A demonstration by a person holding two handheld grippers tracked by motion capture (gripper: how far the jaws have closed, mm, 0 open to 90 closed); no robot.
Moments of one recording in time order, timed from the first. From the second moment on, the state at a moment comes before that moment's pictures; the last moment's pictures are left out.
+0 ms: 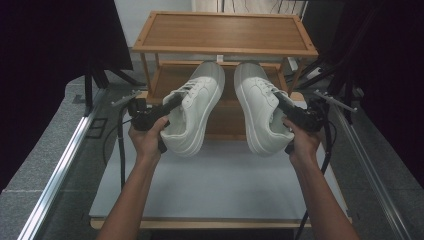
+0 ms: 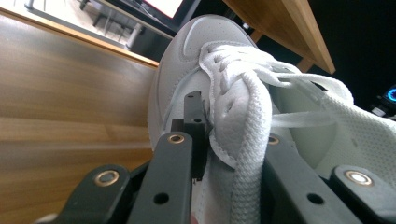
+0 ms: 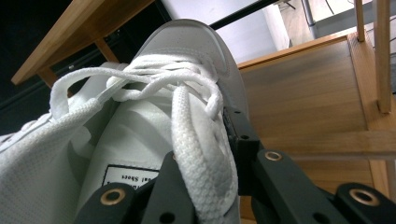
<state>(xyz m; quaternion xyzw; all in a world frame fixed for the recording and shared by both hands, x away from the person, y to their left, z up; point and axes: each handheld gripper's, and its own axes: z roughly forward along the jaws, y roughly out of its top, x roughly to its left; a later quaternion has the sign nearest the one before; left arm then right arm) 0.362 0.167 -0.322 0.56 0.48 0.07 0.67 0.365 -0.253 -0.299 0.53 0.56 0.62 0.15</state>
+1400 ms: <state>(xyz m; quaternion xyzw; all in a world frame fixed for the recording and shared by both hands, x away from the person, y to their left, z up) 0.409 0.142 -0.308 0.57 0.51 0.10 0.64 0.416 -0.232 -0.286 0.56 0.57 0.58 0.18</state>
